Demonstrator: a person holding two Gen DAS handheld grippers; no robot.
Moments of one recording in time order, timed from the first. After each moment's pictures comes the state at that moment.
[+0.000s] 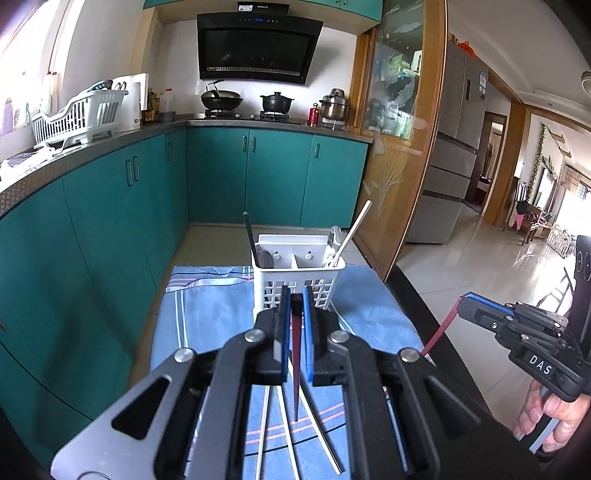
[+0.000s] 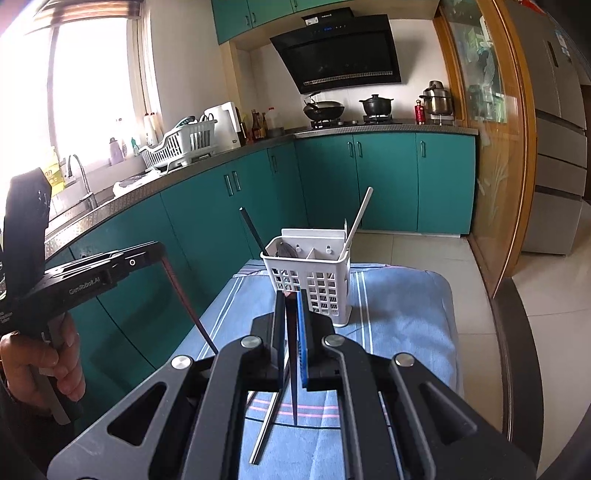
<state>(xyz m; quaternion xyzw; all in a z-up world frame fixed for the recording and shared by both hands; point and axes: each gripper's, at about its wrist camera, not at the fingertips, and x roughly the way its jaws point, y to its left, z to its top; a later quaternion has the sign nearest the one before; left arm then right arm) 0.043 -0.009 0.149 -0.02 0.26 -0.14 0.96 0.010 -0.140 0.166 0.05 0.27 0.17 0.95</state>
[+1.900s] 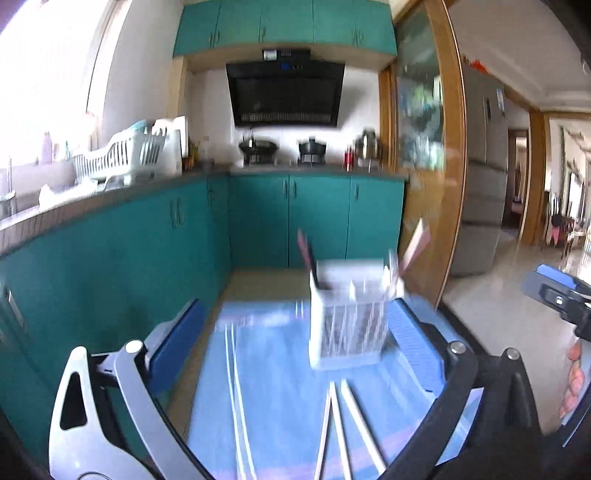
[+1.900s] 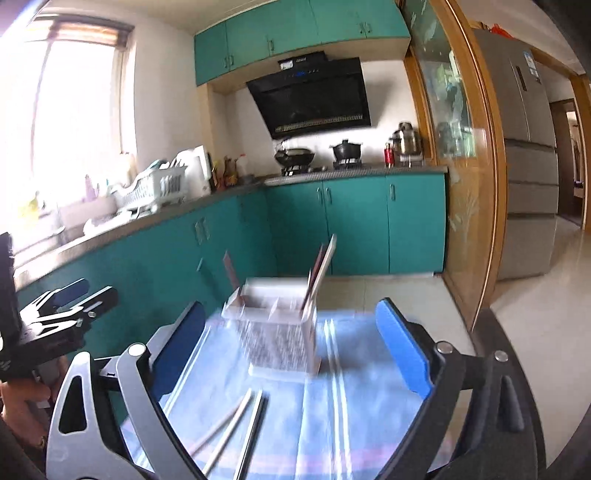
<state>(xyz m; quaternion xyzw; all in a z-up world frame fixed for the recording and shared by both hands) 0.023 0.015 0.103 0.01 0.17 -0.05 0.98 0.005 -0.146 0.138 0.06 0.20 0.10 0.97</state>
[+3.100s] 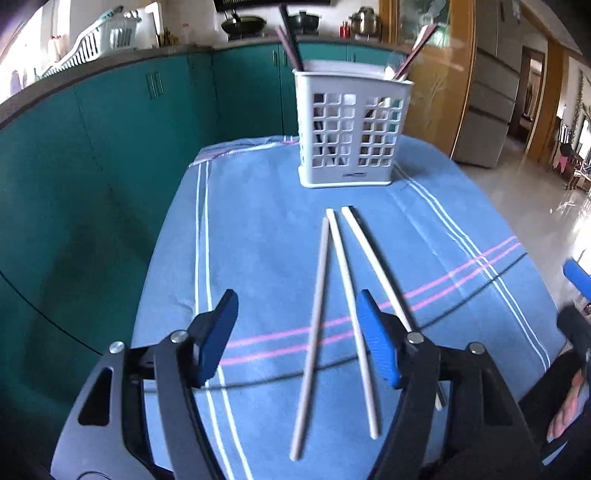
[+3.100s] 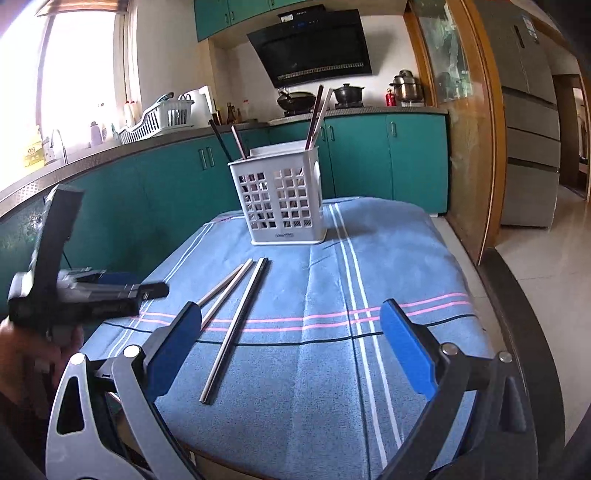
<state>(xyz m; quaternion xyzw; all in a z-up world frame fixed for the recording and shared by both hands) 0.046 -0.002 -0.029 0.04 0.40 -0.06 0.92 -0.047 -0.140 0.002 0.06 0.26 0.11 0.96</state>
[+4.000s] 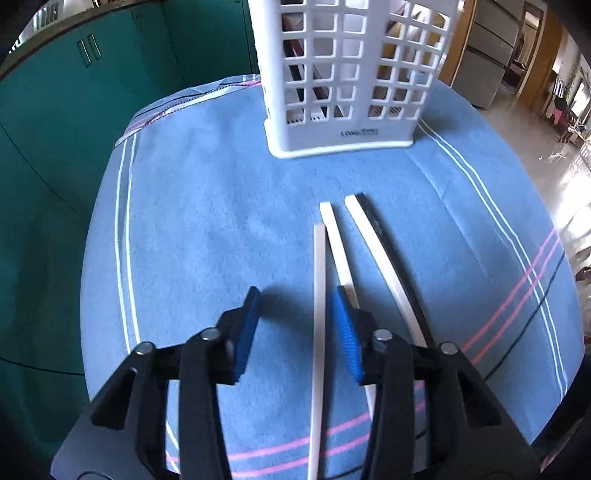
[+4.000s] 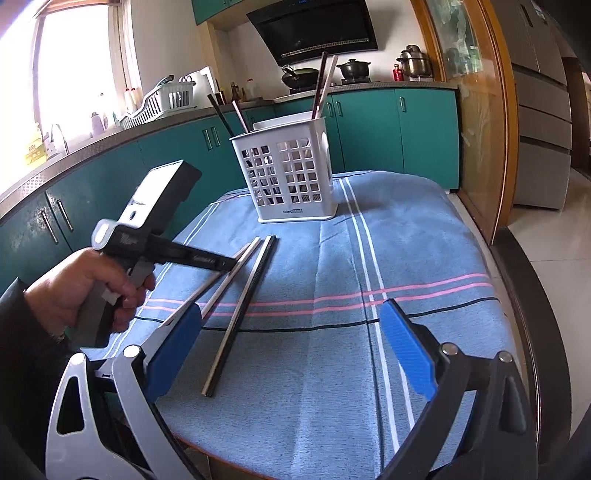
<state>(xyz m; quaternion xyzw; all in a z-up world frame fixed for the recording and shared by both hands) 0.174 -0.041 -0.079 0.08 0.51 -0.10 0.85 -0.031 -0.136 -0.009 0.07 0.30 0.14 0.94</state>
